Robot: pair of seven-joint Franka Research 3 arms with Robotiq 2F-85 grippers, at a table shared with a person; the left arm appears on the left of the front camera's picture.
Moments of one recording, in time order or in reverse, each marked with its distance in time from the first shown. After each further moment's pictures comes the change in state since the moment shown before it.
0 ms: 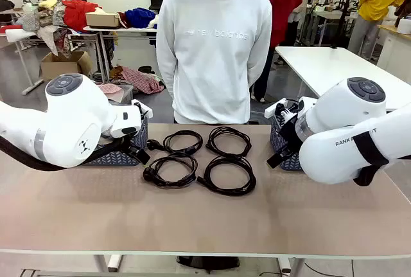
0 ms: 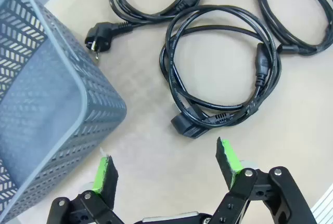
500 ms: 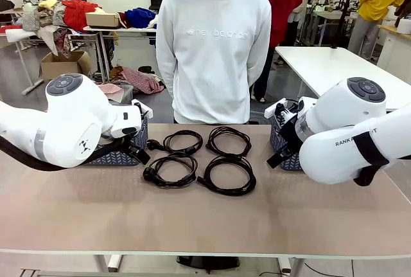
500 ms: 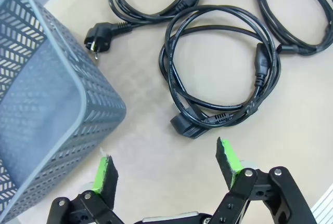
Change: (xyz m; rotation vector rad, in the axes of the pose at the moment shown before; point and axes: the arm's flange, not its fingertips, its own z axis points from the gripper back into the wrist) left arm 0.000 -0.001 0.000 0.000 0.000 -0.002; right arm 0.000 0.000 0.000 0.000 0.000 0.002
